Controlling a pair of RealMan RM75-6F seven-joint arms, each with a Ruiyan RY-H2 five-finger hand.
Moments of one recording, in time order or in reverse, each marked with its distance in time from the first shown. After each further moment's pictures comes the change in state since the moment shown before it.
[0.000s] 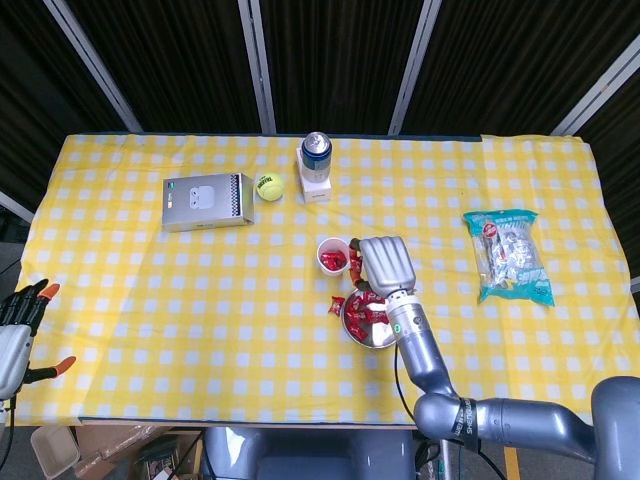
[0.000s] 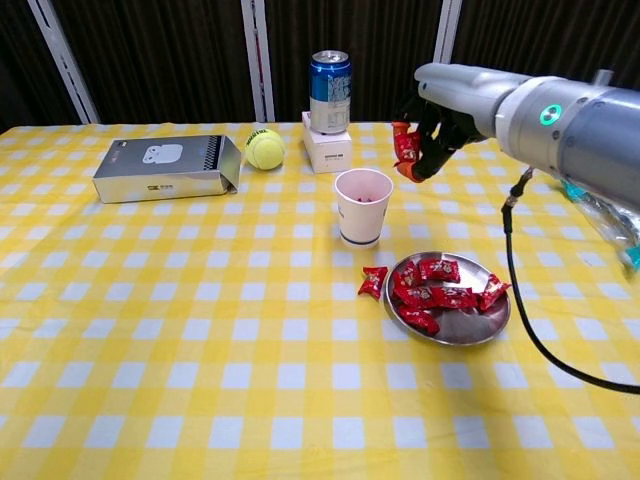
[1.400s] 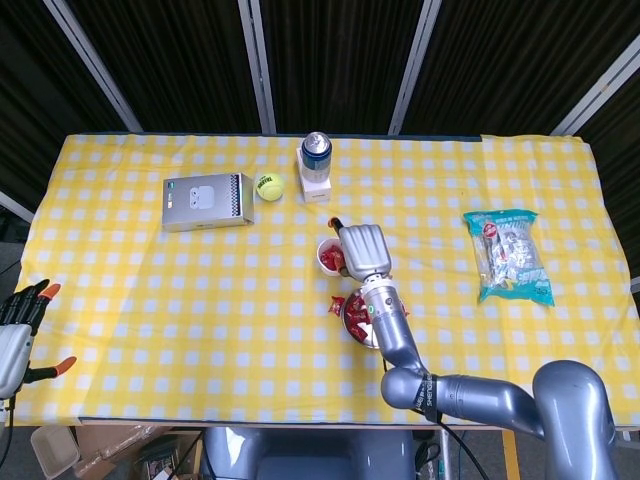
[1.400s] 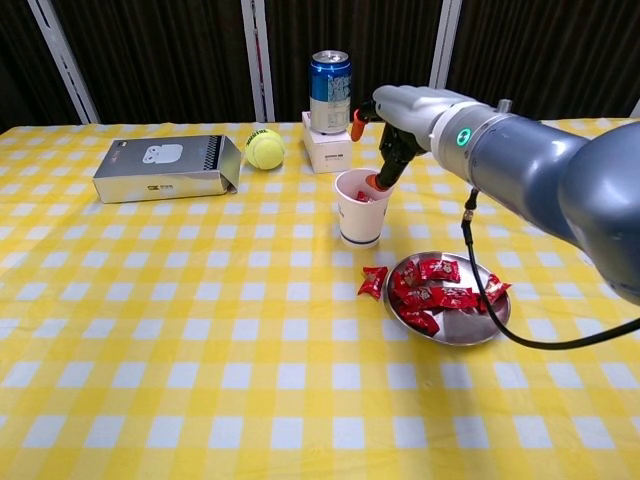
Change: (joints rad) left arm -0.006 0.009 0.002 -0.009 -0.010 -0.016 -0.009; right arm 0.140 -0.152 -0.008 0.310 0.045 -0.065 0.061
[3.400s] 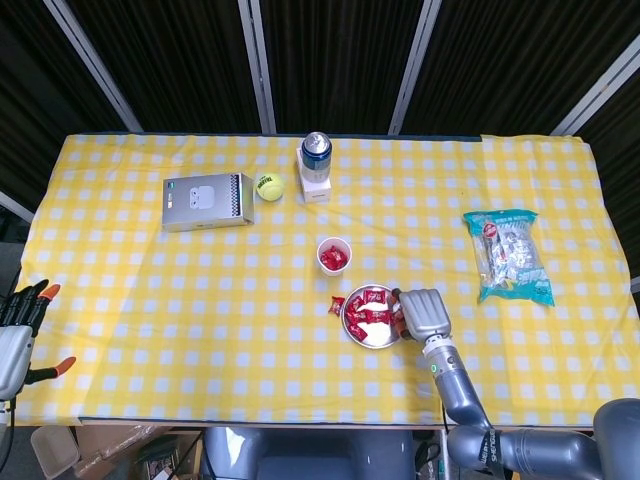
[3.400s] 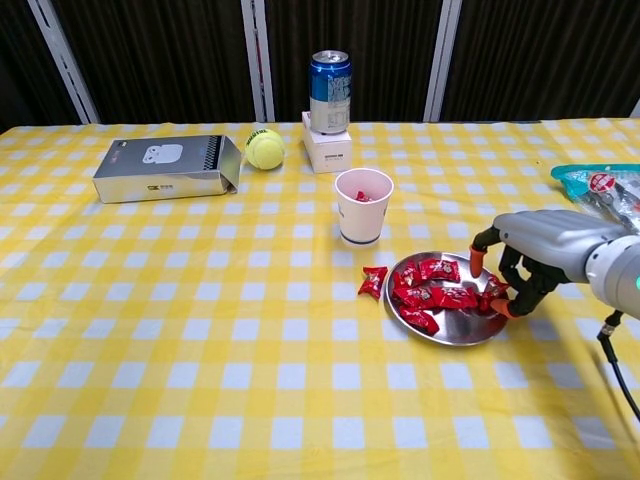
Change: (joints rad) left arm 0.008 -0.016 0.001 0.004 0.007 0.023 0.041; right arm -0.295 0.149 -0.313 -0.186 -0.122 0.043 0.079
